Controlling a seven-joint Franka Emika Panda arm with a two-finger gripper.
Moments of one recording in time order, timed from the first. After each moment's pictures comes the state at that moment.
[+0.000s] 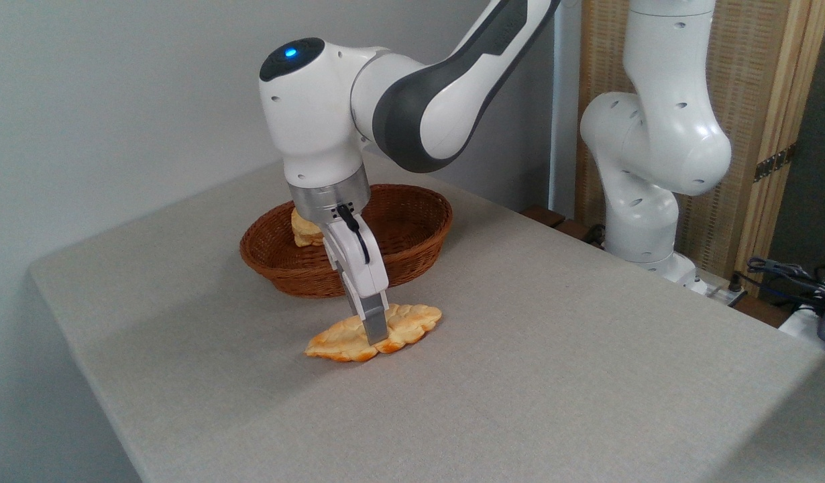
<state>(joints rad) -0.22 -0.06 0.08 -2.15 -0.05 2.03 0.94</state>
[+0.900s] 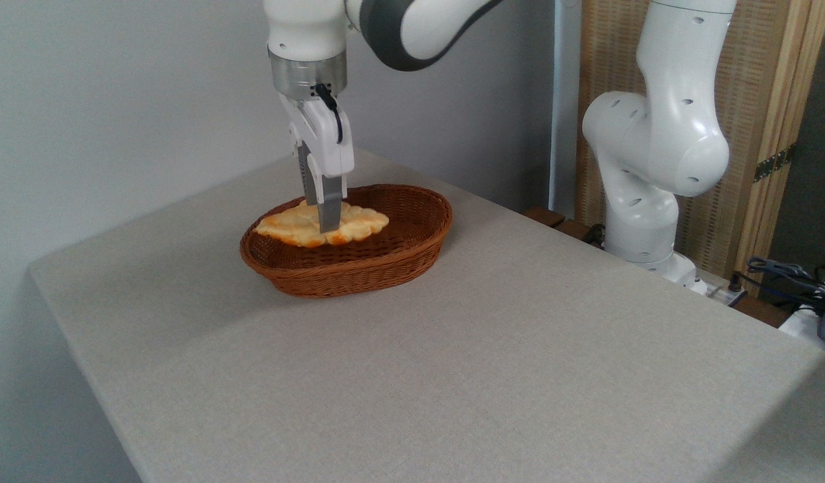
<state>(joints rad) -0.30 -0.24 -0.05 -2.12 -0.22 1.96 0.78</state>
